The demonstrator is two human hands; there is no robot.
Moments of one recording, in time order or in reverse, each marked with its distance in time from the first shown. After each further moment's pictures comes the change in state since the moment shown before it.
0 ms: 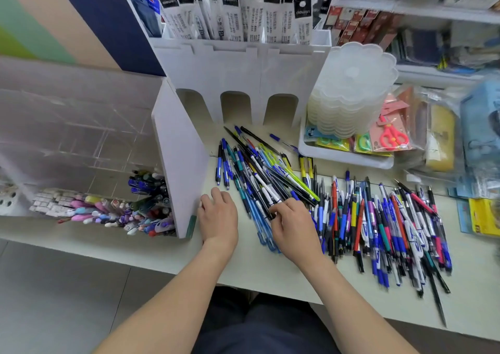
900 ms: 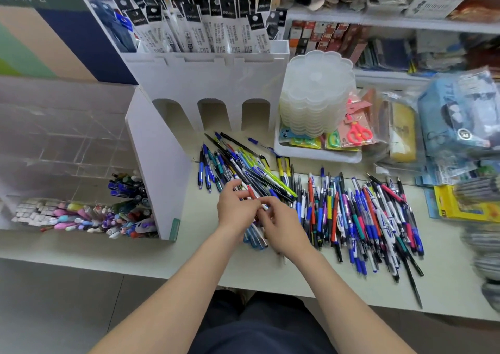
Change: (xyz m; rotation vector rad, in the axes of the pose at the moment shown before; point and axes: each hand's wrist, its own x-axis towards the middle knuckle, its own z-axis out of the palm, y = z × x) left_hand -0.024 0.069 -0.052 -1.426 -0.202 -0.236; right_hand -0.008 -0.007 -0.043 0.440 -0.165 0.243
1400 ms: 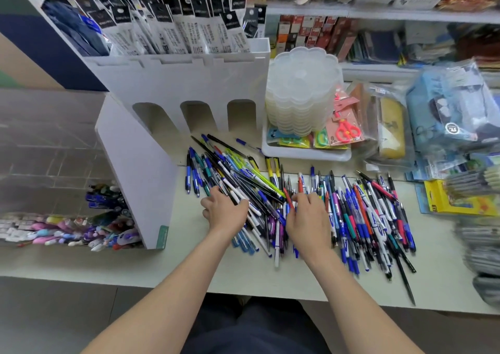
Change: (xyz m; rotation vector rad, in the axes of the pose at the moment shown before) left_hand 0.017 -0.007 0.010 0.512 0.063 -0.053; right_hand 0.008 0.056 -0.041 -0.574 0.344 0.096
